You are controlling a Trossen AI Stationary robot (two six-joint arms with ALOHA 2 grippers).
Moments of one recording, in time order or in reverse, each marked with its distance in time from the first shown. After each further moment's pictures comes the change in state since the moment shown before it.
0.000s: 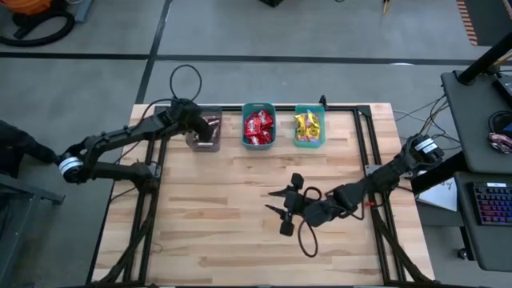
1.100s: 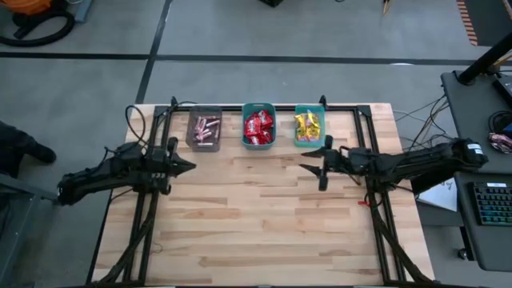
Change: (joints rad) left arm -0.485 -1.116 -0.479 0.151 0.507 0.108; right arm -0.491 -0.651 -0.708 0.342 -0.508 -0.292
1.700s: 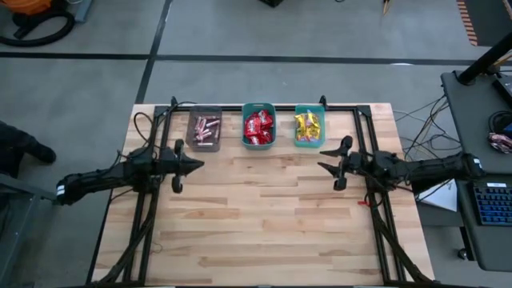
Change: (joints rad) left arm 0.000 0.012 -0.207 0.230 -0.107 -0.077; right arm 0.000 -0.548 -0.279 -0.012 0.009 -0.090
